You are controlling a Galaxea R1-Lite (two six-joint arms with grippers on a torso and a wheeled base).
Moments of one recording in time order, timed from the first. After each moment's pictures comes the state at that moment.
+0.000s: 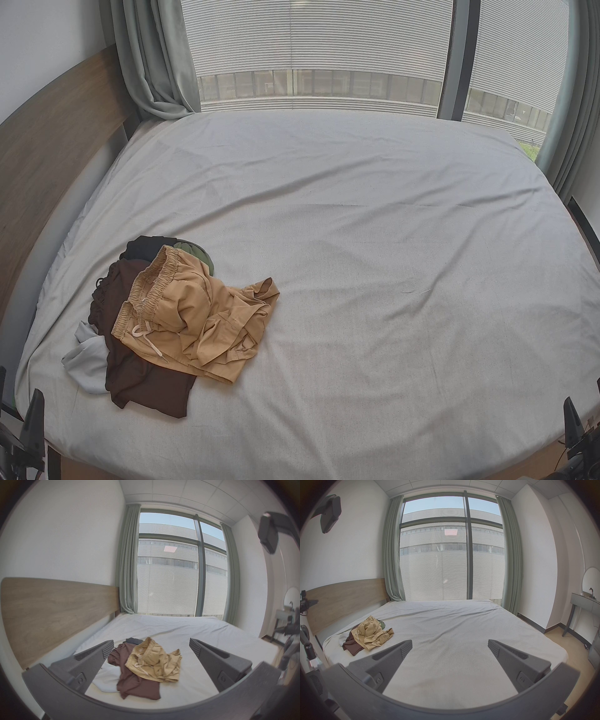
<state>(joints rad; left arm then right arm) -0.05 0.15 -0.07 -0.23 0.01 -0.06 -0.01 0.02 -0.02 0.00 -0.03 0.02</state>
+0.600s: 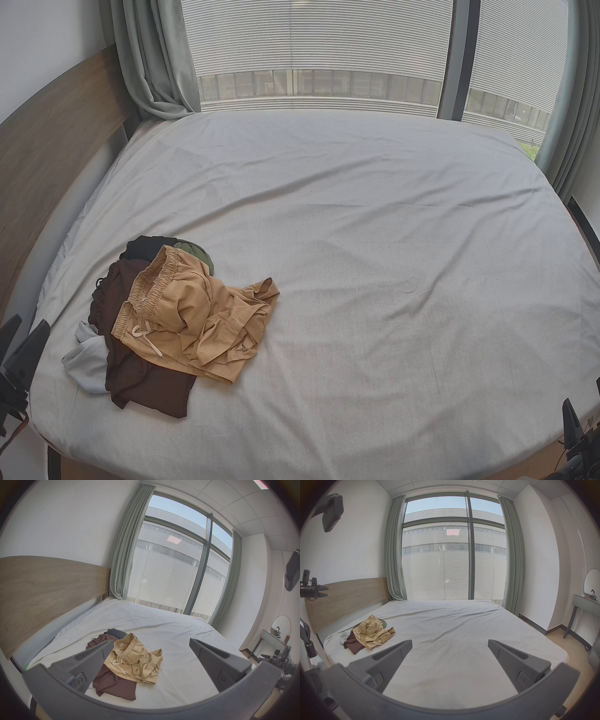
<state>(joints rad) -0.14 0.58 -0.28 -0.30 -0.03 -0.24 -0.01 0.02 -0.02 0.00 -0.01 0.01</state>
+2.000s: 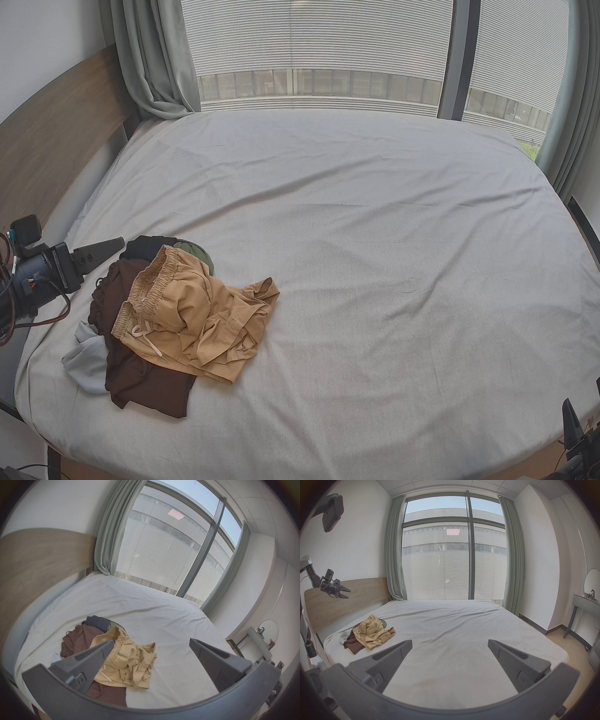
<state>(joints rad) 0.05 1.29 -0.63 -0.42 -0.41 -0.24 -0.01 0.02 -0.02 0.00 -0.01 0.00</state>
